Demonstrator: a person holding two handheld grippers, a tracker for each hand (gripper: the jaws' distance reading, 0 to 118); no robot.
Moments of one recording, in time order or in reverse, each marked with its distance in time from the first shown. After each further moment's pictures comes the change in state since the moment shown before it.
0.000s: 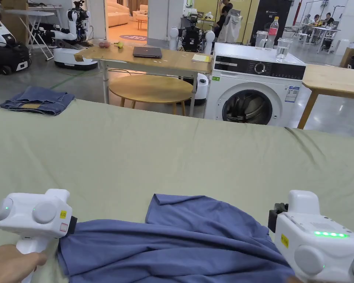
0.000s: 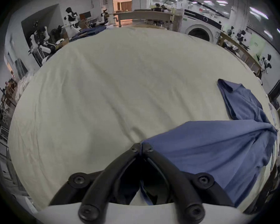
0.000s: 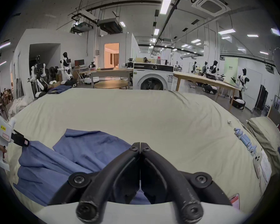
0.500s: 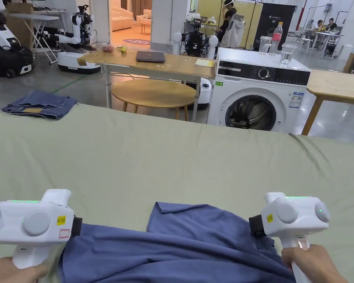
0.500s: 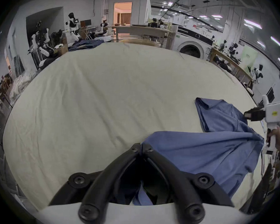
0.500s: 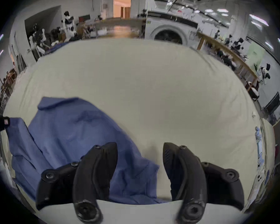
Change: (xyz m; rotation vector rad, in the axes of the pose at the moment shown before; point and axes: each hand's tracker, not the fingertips) left arm 0.019 -0.002 0.035 0.115 -0.085 0.047; right arm 0.002 0.010 -0.152 -0.558 0.100 0.128
